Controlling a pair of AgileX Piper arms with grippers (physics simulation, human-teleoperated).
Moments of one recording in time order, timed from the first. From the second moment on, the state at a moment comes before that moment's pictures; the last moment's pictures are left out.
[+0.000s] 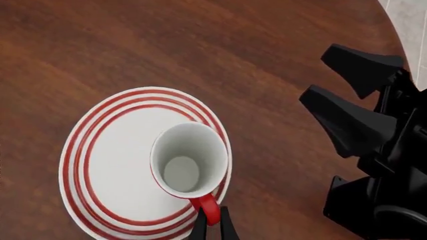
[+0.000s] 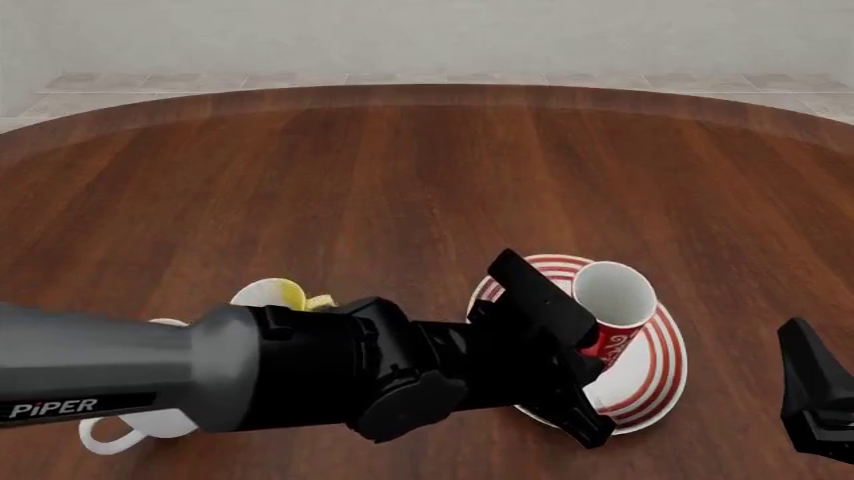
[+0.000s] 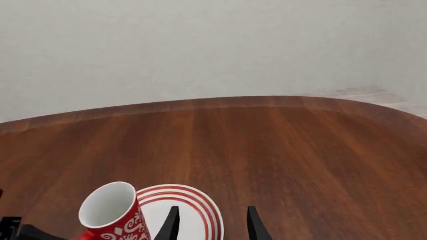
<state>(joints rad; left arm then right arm) -1.13 1.73 -1.03 -0.05 -0.13 -0.06 0.01 0.00 0.00 0.08</state>
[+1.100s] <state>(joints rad) -1.10 1.78 -1.05 -0.07 -0.14 -0.06 0.01 0.00 0.00 0.09</state>
